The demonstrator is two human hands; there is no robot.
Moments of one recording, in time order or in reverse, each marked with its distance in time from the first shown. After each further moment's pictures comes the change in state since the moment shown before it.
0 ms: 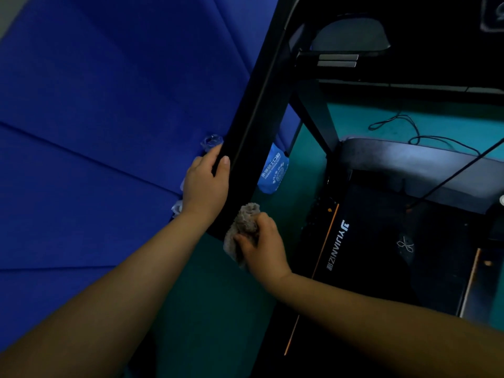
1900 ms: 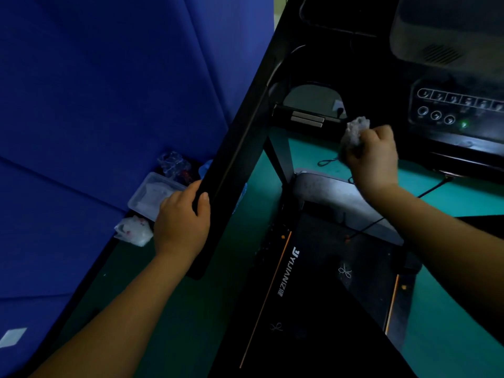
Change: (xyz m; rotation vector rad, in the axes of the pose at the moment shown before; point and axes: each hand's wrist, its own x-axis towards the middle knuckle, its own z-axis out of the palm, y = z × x) left_hand -0.001 -0.002 0.003 0.010 0.049 0.067; right_hand 0.154 -0.071 -0.258 -0.934 0.525 -0.298
